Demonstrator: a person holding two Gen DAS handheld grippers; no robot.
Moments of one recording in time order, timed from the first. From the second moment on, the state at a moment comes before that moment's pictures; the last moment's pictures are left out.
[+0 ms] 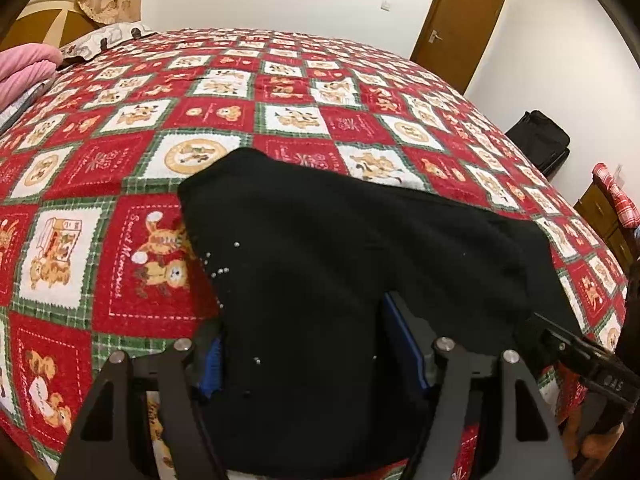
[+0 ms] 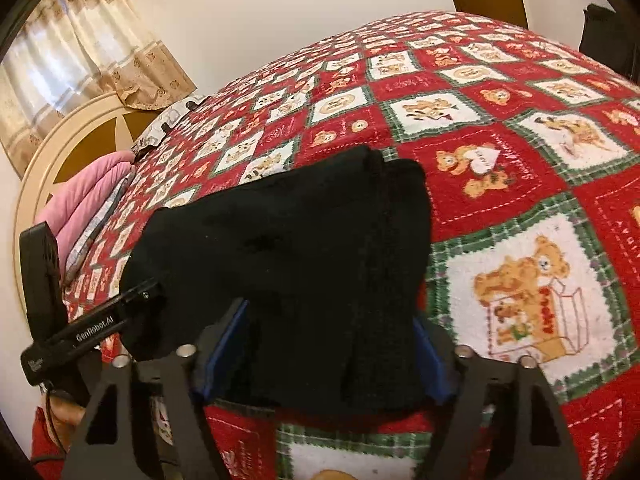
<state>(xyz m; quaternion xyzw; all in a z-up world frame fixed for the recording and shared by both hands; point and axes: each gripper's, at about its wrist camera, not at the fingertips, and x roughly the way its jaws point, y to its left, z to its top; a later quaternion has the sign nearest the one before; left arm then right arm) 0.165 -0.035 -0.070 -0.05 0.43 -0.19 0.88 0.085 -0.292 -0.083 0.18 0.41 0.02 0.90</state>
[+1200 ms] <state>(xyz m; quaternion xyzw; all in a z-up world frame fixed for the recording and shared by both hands) 0.147 -0.033 -0.052 -0.01 0.39 -0.18 0.90 0.069 -0.266 -0.064 0.10 0.39 0.00 0.92</state>
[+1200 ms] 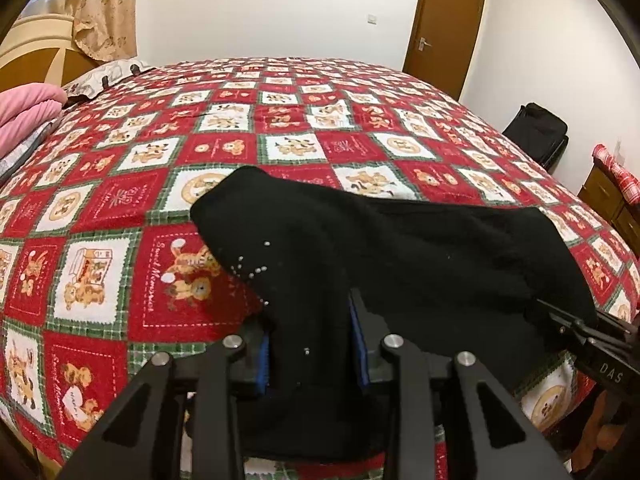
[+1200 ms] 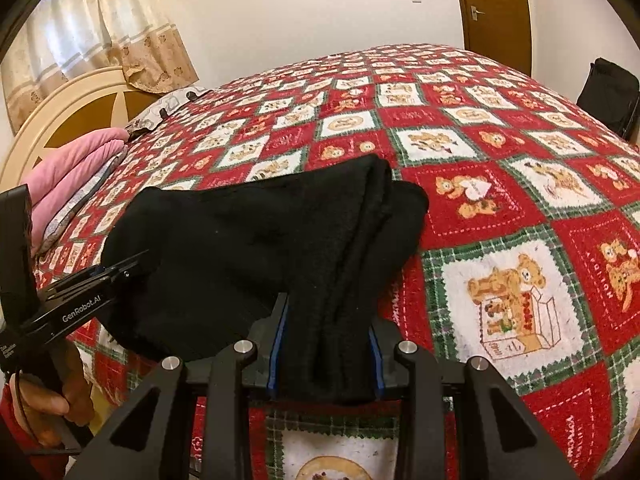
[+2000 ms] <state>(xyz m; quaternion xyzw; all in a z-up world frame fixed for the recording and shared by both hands) 0.142 -0.006 -0.022 -0.02 0.36 -0.16 0.92 0.063 -0.229 -0.015 0.07 0.34 0.04 0.94</state>
